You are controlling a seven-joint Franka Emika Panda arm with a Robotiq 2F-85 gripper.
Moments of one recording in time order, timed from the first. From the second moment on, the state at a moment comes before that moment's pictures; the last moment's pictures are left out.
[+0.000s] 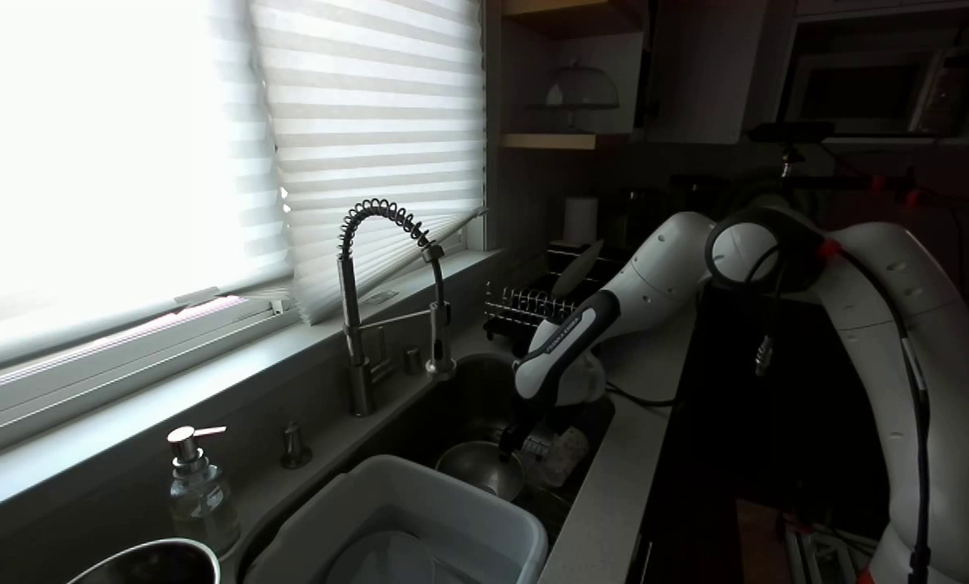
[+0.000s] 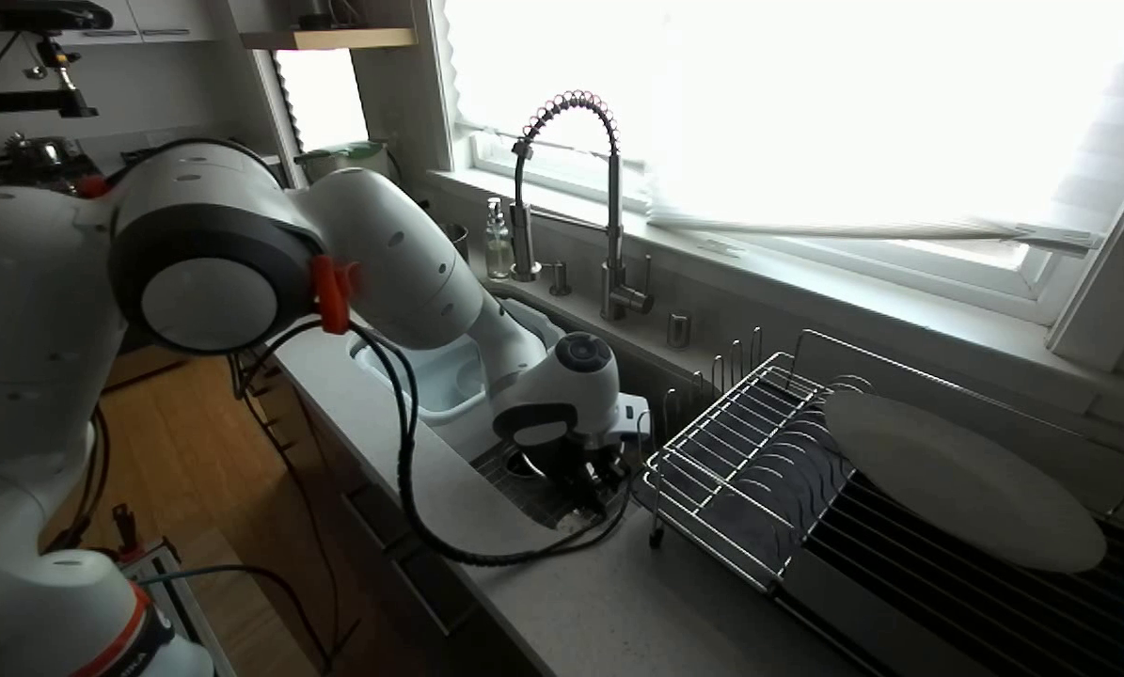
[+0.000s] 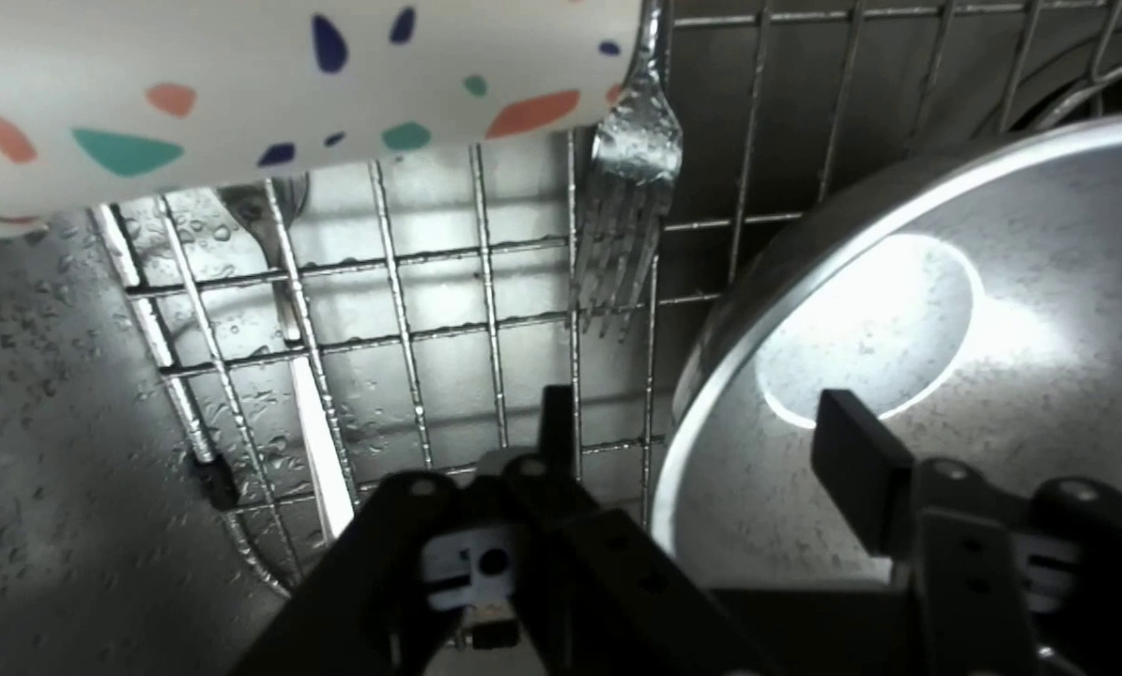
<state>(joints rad) -0.57 0.64 0.25 -2.02 0.24 2.84 -0.50</state>
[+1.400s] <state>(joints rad) -0.62 0.59 0.33 -1.98 0.27 2.82 -0.49</state>
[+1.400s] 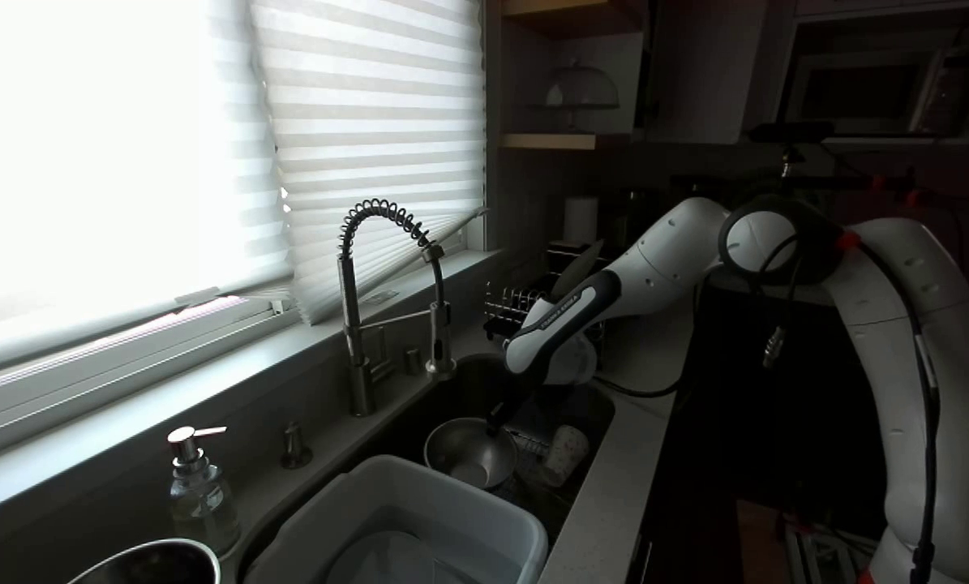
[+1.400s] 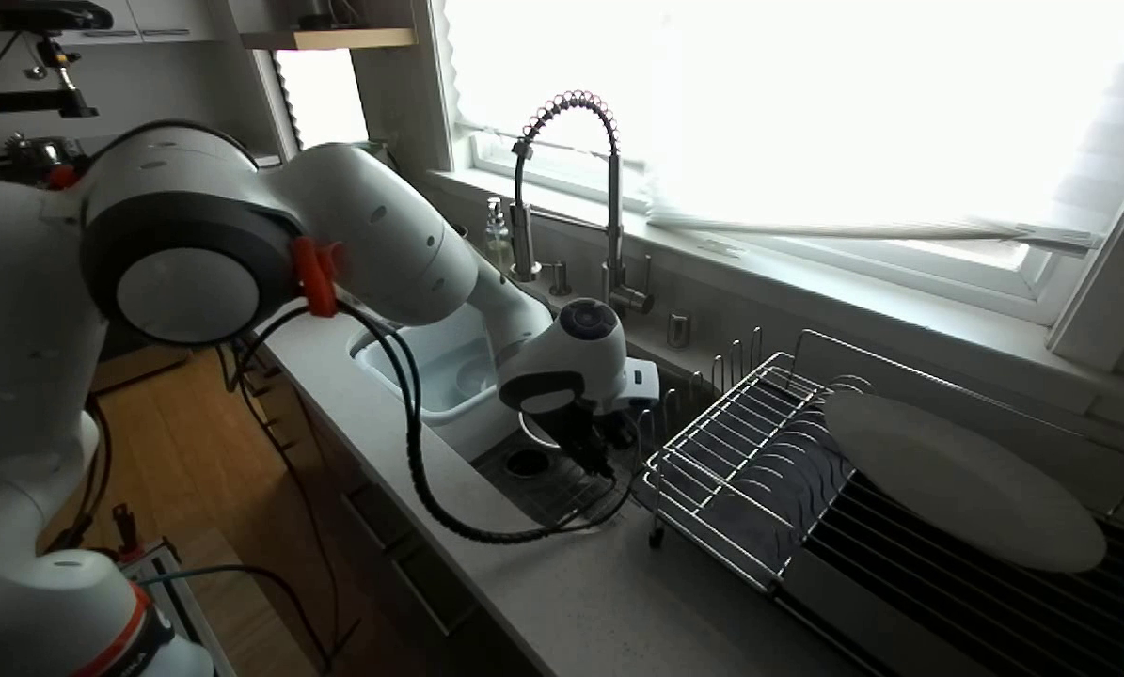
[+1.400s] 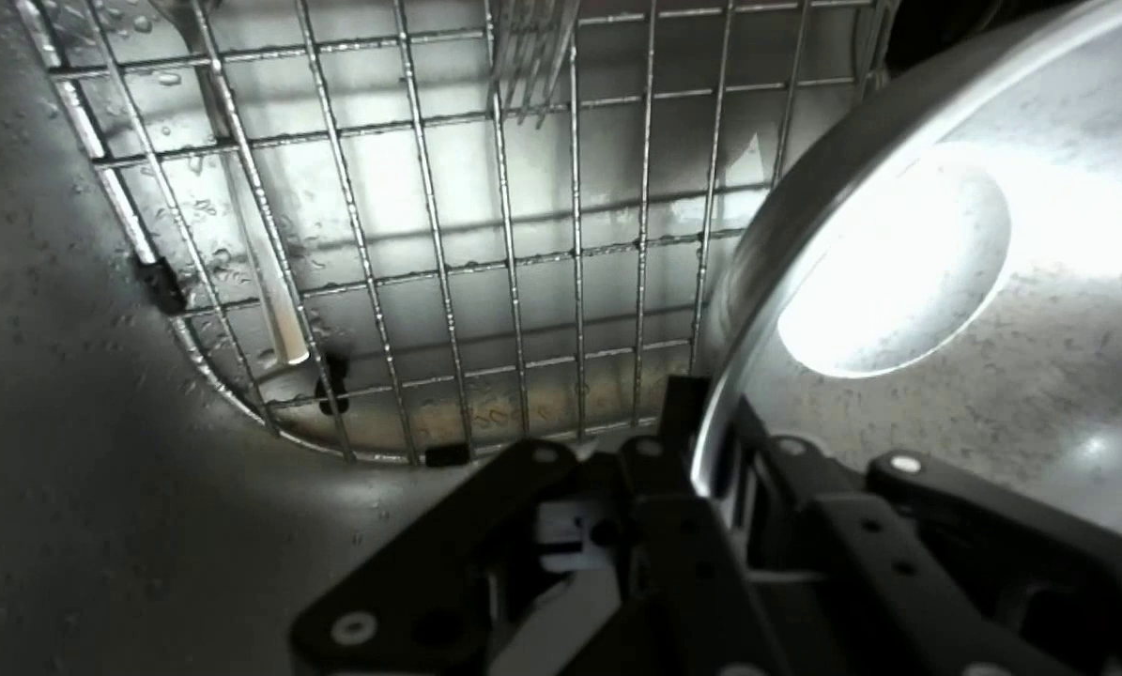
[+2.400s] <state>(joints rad) -0.45 0.30 0.07 -2.05 0.34 2.68 -0.23</state>
